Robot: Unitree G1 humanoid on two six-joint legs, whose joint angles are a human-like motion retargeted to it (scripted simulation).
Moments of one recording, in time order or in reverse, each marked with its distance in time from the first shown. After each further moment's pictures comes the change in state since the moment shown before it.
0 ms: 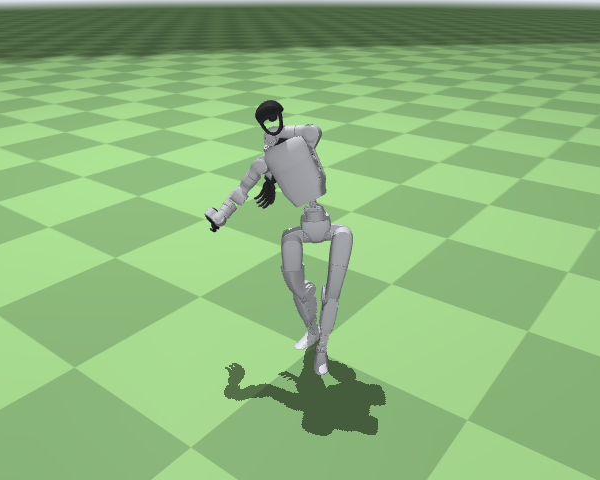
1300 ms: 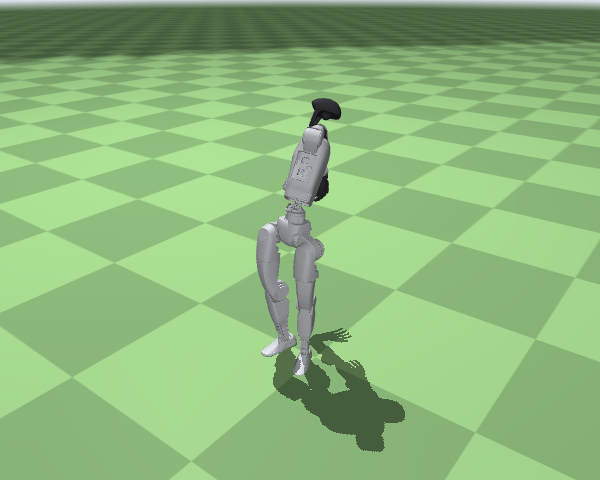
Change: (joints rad) left arm 0.000 0.000 -0.112 0.094 -0.108 -0.033 0.121; right arm -0.536 0.103 0.536 0.606 0.000 0.000 0.000; waist -0.789 0.032 0.125; left_leg 0.346 0.260 0.503 -0.070 -0.189 -0.038; right_leg -0.068 0.105 0.637 0.067 0.140 -0.087
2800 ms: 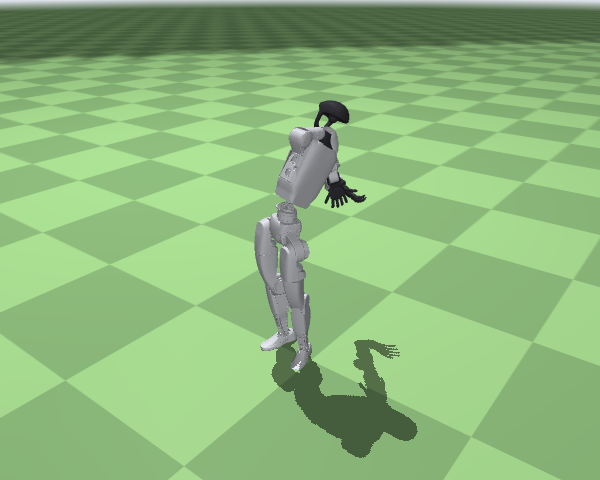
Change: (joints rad) left arm 0.000 0.000 0.000 -0.063 0.195 0.022 -0.055; right arm -0.085 -0.041 0.000 0.114 0.000 0.000 0.000; waist -0.298 0.017 0.098; left_leg 0.059 0.086 0.186 0.026 -0.088 -0.060; right_leg 0.016 0.105 0.173 -0.078 0.055 -0.034
